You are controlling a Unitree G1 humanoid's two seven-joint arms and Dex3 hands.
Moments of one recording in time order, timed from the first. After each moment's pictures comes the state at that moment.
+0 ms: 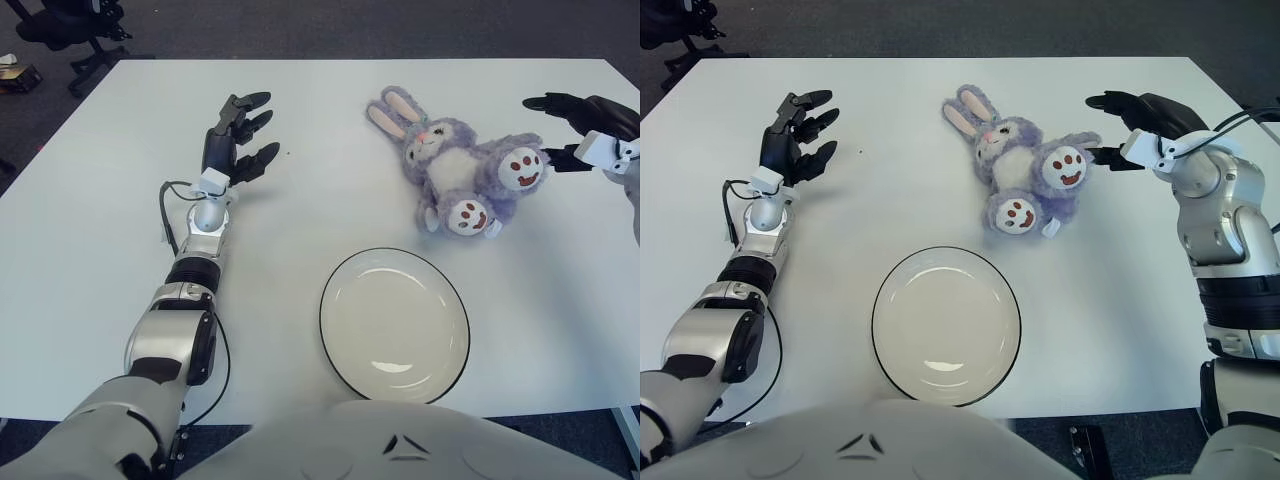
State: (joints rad) left arm -0.58 0.22 0.08 0.91 0.08 -0.92 0.04; right arm -0.39 -0.75 -0.13 -0.03 -0.40 0.09 0.17
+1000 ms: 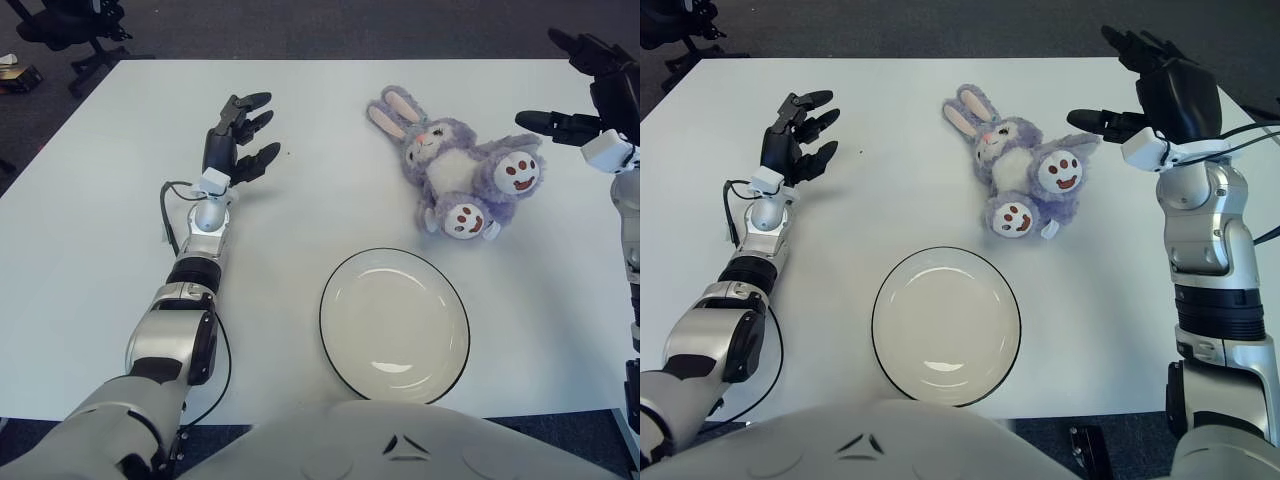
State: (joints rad) left arm -0.59 0.22 0.09 0.92 0.08 -0.92 0.04; right arm -0.44 -0.73 -0.12 -0.02 -0.50 -0.04 0.01
